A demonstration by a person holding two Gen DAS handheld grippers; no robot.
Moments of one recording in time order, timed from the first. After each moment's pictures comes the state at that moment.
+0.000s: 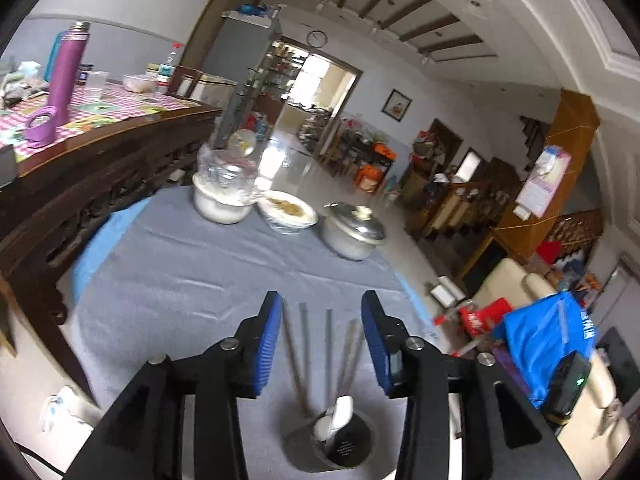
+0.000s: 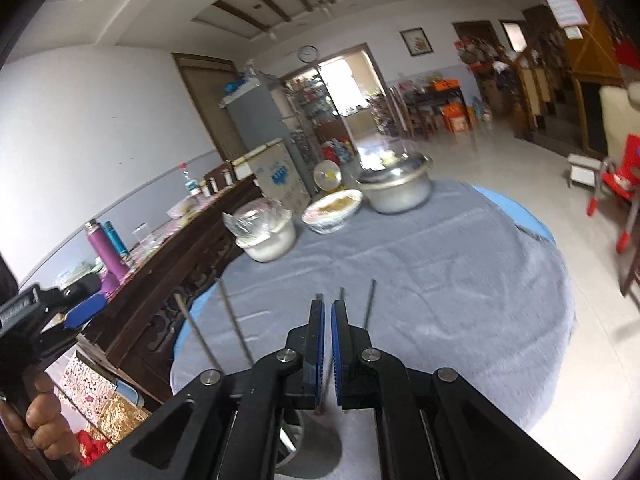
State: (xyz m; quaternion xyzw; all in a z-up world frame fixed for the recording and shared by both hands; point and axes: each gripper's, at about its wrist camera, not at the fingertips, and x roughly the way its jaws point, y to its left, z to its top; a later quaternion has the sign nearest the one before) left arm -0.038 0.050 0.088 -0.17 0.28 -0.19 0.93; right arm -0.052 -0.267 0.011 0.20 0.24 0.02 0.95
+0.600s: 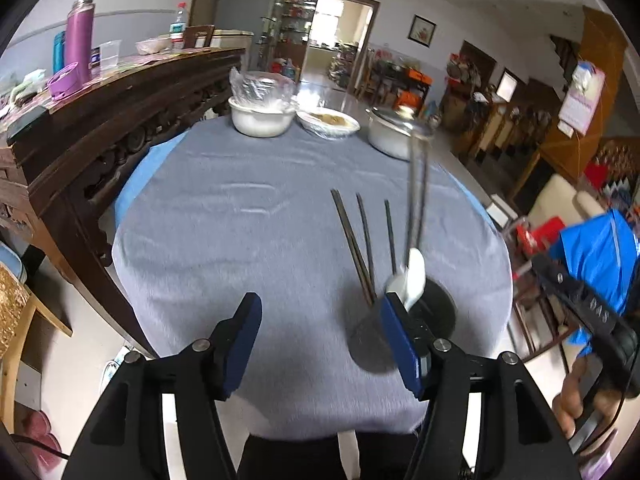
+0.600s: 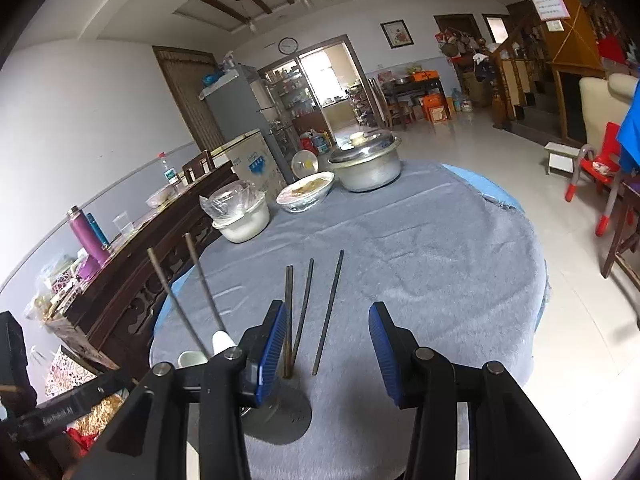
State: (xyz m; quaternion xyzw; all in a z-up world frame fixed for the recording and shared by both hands) left arm -0.092 0.023 0.009 -0.06 0.39 -0.14 0.91; right arm -0.090 -0.268 -0.014 0.19 0.25 -0.01 0.95
